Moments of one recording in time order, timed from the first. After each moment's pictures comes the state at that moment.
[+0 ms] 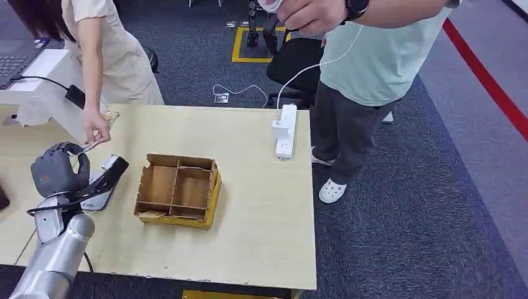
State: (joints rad) left arm -0.35 0.29 0.10 -1.02 -0.93 0.61 -0.10; right arm -0.05 0.05 0.78 -0.15 0.06 -0.42 0.14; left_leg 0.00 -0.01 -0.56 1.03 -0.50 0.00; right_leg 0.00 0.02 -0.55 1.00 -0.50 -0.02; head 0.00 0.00
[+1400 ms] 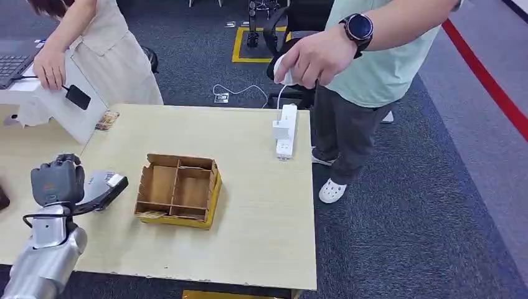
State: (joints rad) left arm -0.33 0.36 0.06 -0.89 -1.33 0.66 0.10; right arm -0.05 0.05 0.77 -0.15 0.07 -0.42 0.14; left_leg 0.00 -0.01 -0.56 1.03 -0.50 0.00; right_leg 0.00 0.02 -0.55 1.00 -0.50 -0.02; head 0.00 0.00
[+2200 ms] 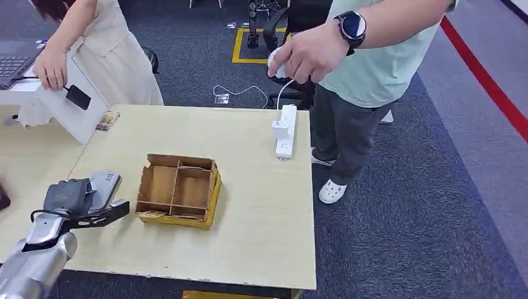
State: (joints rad) left arm -0.35 0.45 -0.07 -0.79 -1.16 0.14 -0.02; right arm -0.05 0.04 0.77 -0.15 0.08 -0.42 0.13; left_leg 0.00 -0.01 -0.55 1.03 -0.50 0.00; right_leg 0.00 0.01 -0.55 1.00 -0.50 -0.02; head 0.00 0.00
